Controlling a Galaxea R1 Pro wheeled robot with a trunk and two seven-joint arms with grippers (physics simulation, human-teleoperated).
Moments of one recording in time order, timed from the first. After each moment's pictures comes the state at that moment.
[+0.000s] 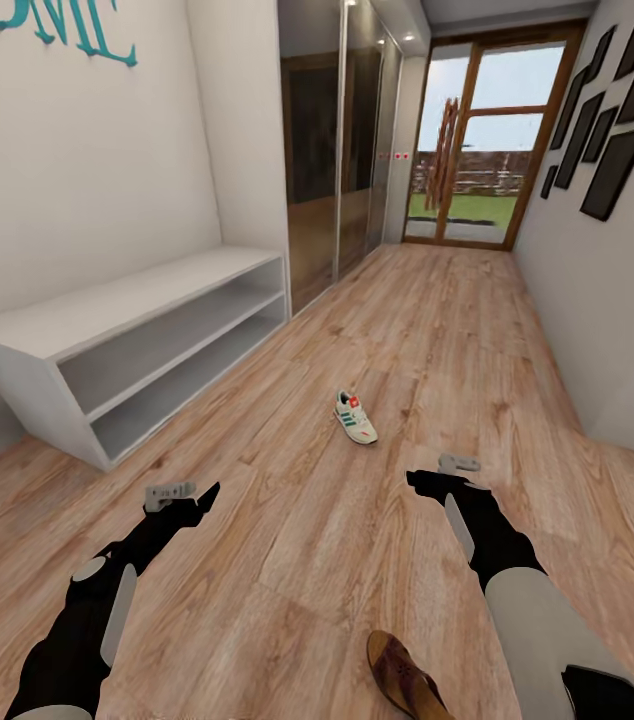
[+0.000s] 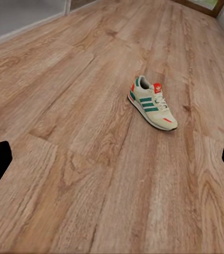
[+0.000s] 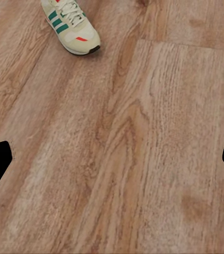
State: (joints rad) left arm -0.42 -0.03 0.31 -1.15 0.03 0.16 -0.48; right arm -0.79 0.04 -0.21 -0.69 0.06 0.38 0.00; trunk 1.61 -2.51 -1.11
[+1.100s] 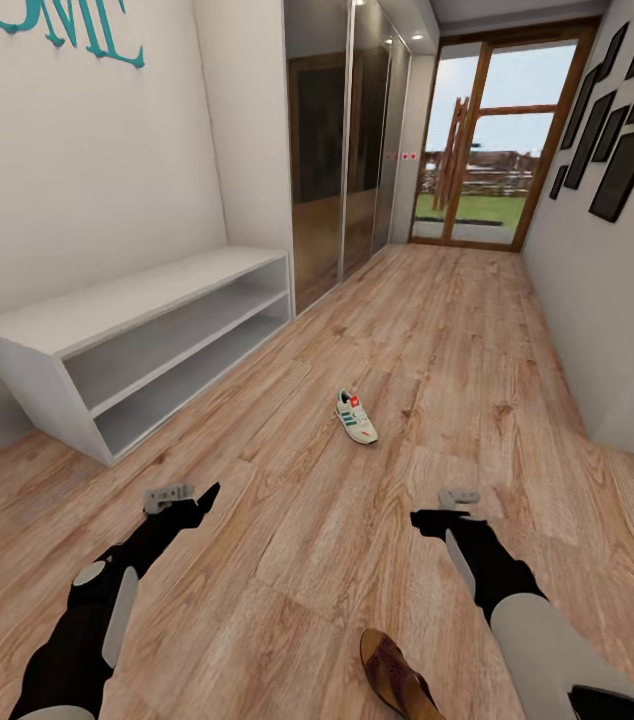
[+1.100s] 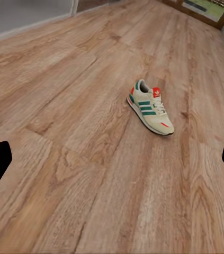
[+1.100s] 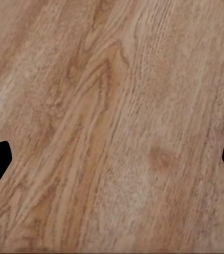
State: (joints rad) left arm -0.42 -0.05 0.34 -1.13 0.06 0.15 -0.49; right arm -0.73 0.02 -0.18 -0.58 0.15 0.37 -0.01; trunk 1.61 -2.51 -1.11
